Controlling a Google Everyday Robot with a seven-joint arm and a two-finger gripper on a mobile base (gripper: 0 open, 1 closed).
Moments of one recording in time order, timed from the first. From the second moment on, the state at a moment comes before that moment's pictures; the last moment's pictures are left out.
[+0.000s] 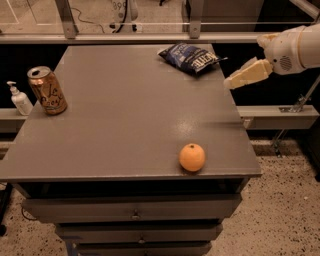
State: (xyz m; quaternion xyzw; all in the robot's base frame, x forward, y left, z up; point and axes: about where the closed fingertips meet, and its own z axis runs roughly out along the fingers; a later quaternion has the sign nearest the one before) arm 0.643 -0.220 0.944 -0.43 0.76 0.10 0.48
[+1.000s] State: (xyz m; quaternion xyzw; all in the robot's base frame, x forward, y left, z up) arm 0.726 -0.160 0.902 -0.34 0.73 0.19 0.56
